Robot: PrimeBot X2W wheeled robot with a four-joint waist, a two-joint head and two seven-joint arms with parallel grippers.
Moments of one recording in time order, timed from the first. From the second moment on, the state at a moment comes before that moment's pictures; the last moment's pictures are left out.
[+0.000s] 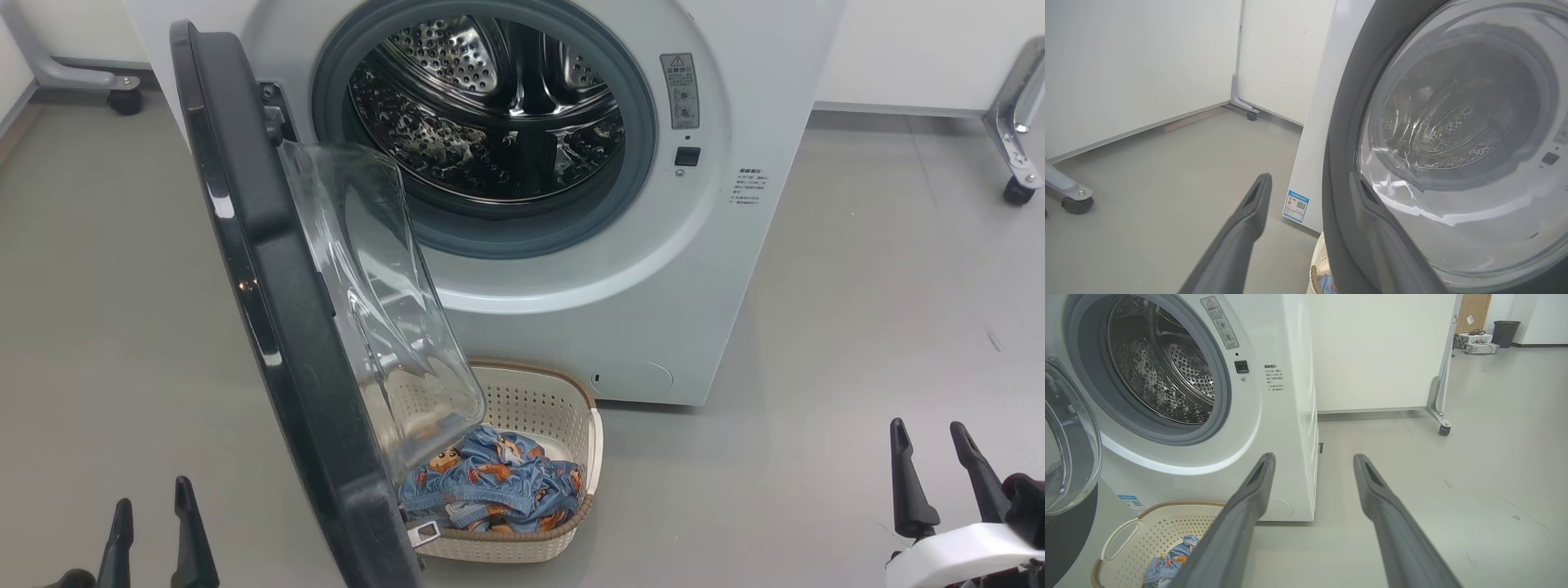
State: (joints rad) left arm 0.05 0.03 0.05 0.19 -0.36 -0.11 -0.25; right arm 0.10 -0.14 -0.07 0.23 0.28 0.10 -0.26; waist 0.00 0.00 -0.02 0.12
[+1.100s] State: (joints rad) left arm 0.04 0.03 0.10 0.14 -0.39 -0.07 -0.25; right arm 0.10 -0.10 -0.14 0.23 0.24 0.12 -0.26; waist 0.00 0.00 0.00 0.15
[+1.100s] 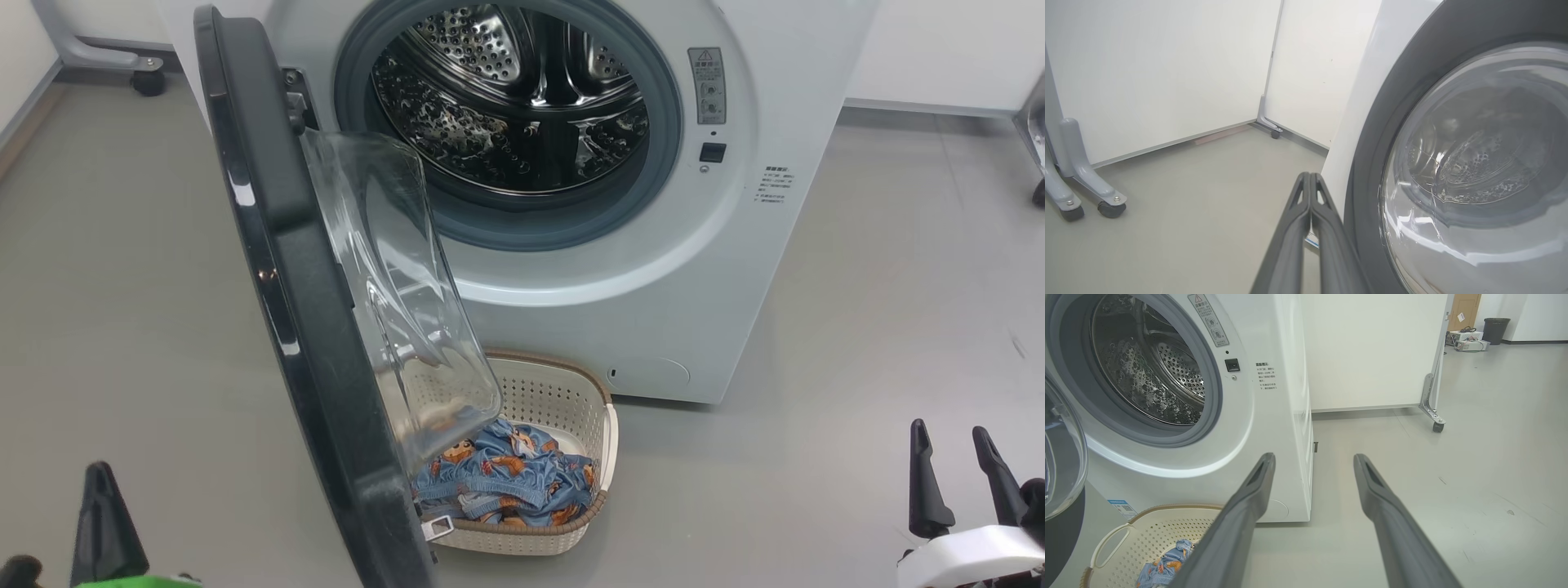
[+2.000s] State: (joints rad) left arm -0.07 0.03 -0.14 -0.46 -0.29 -0.10 -0.26; right arm 0.12 -0.09 -0.13 0.24 0.22 0.12 -0.26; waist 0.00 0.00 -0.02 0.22
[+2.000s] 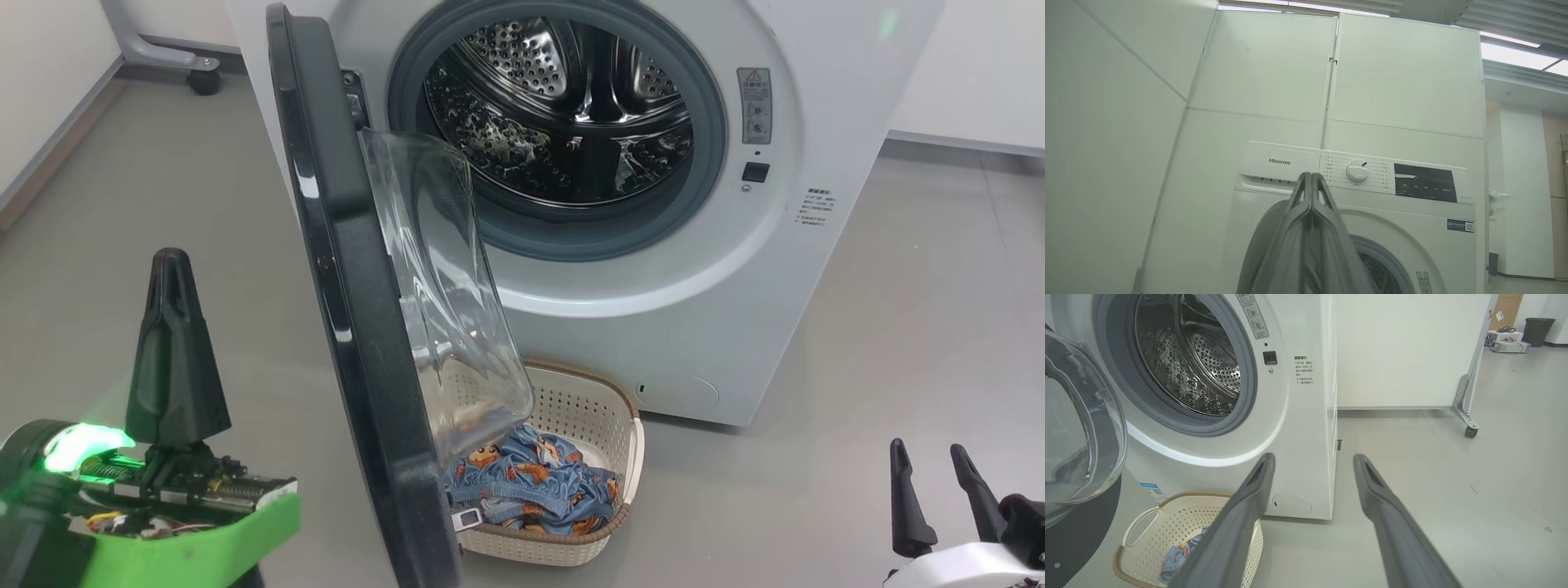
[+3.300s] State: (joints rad) left arm 0.10 0.07 -0.61 -0.45 -0.52 -0.08 0.16; right arm 0.14 -0.07 -0.13 0.26 0.24 0.12 -0.26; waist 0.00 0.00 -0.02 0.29
